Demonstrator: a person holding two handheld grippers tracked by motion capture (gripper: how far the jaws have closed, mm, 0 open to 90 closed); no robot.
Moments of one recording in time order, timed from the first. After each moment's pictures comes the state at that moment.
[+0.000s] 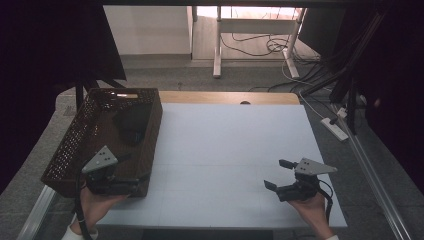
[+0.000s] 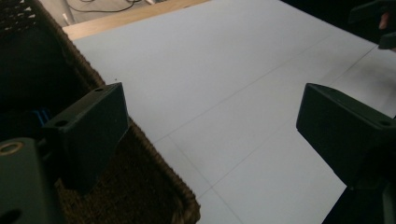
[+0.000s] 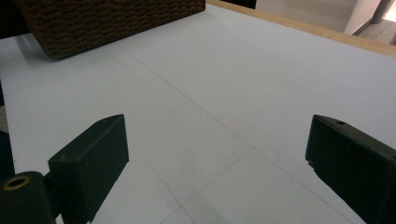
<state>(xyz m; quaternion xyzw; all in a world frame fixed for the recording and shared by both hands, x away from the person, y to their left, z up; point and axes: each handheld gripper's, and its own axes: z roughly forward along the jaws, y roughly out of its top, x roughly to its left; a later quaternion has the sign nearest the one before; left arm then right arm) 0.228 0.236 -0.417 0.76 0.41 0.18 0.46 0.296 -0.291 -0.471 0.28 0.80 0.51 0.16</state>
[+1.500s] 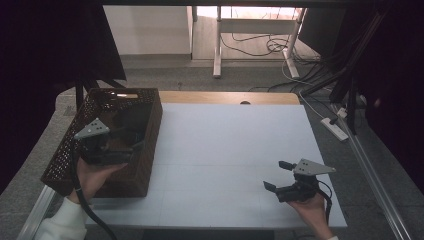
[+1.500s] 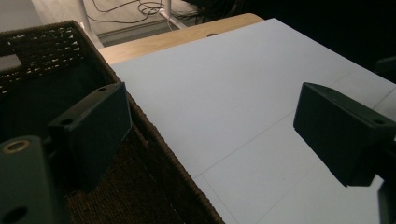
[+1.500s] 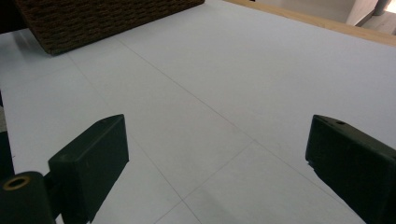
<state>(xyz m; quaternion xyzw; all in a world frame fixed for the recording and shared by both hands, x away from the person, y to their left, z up) 0.281 0.260 -0.388 0.74 0.44 0.19 0.48 0.296 -0.291 -0.476 0.28 0.81 0.50 0.15</state>
